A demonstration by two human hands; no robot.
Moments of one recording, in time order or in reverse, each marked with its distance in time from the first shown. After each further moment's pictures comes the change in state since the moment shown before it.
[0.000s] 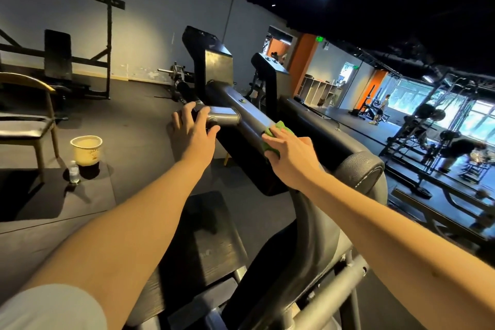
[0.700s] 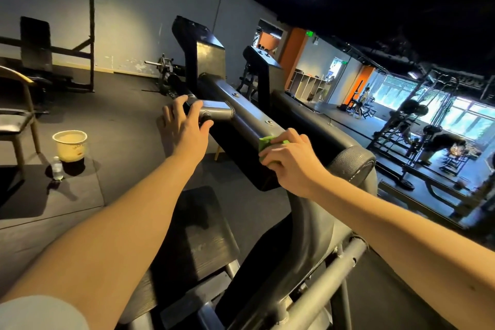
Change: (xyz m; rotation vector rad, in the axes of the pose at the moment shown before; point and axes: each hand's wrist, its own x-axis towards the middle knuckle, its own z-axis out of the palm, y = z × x) left_hand 0.003 -0.004 0.000 0.022 -0.019 0.014; right_hand -0.026 0.009 -0.009 0.123 -0.026 -0.173
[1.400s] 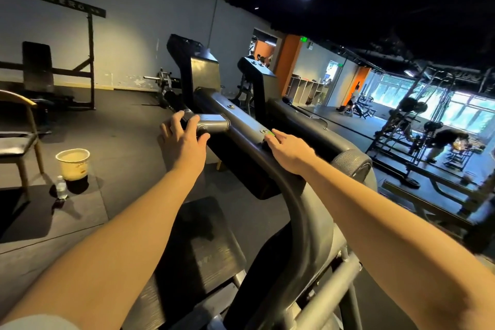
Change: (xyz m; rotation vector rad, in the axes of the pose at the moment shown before) left_hand 0.000 0.005 -0.002 -0.044 -0.036 -0.036; right_hand 0.048 0.021 -0.001 0.315 -0.229 0.668
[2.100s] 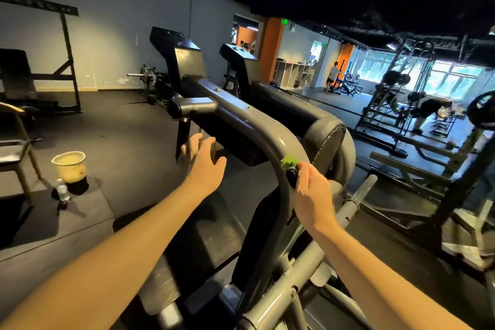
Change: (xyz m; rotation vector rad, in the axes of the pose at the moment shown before) left_hand -0.104 0.038 -0.067 -0.330 -0.465 -0.017; right_hand -0.203 0.041 0.054 0.584 0.502 -0.030
